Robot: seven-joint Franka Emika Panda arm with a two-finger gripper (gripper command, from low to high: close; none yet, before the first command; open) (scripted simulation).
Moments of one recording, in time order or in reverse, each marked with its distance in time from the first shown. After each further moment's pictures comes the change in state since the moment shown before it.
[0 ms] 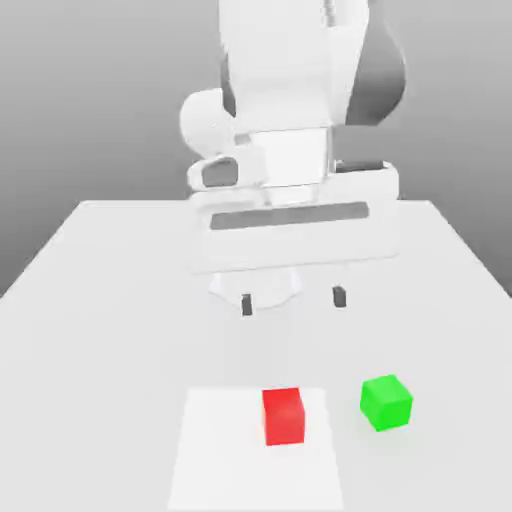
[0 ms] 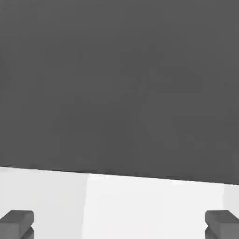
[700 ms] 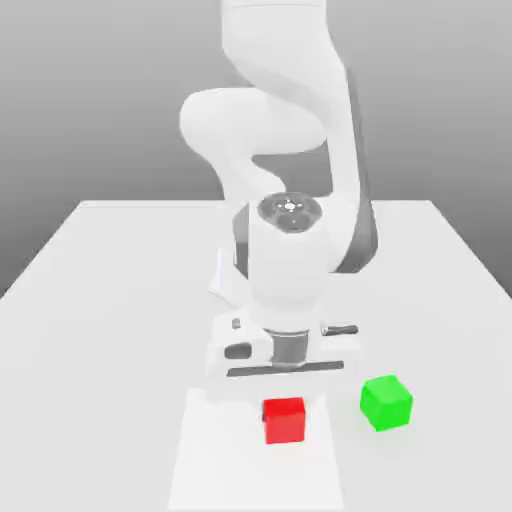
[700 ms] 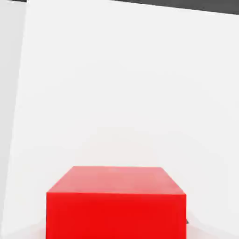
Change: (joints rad) arm -0.008 0.308 0.006 -0.077 -0.121 0.229 0.079
